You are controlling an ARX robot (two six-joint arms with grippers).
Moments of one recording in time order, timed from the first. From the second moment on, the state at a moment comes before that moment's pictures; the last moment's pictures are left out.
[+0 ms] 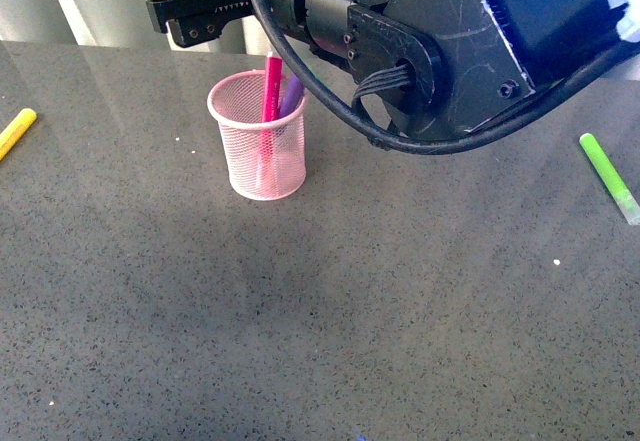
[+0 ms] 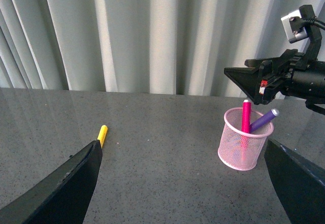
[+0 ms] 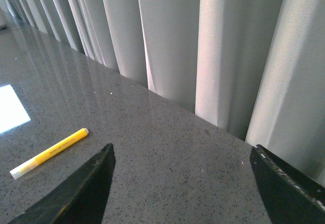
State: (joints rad) left arm 0.00 0.00 0.01 0.00 0.00 0.00; right arm 0.55 2.26 1.30 0.91 -0.20 0.03
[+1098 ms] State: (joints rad) left arm 0.00 0.00 0.01 0.00 0.00 0.00; right arm 0.24 1.54 0.43 1.09 0.23 -0.01
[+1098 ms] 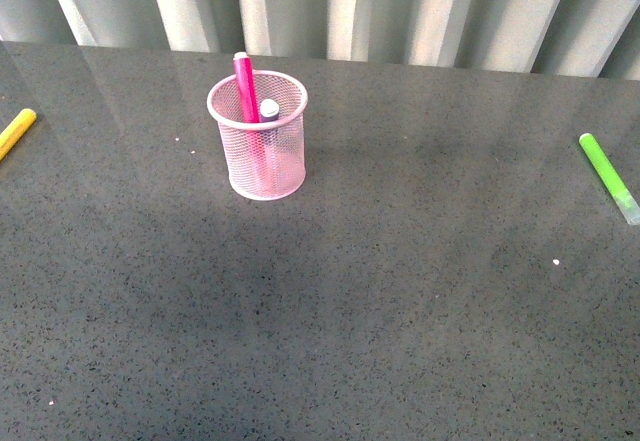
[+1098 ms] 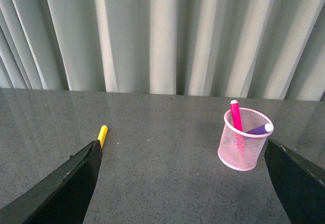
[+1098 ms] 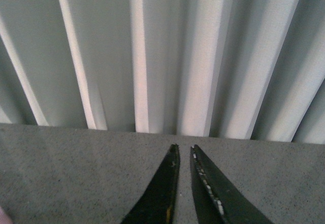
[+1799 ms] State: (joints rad) left arm 0.00 0.00 0.01 0.00 0.00 0.00; right arm 0.07 1.03 0.07 0.95 0.06 -0.01
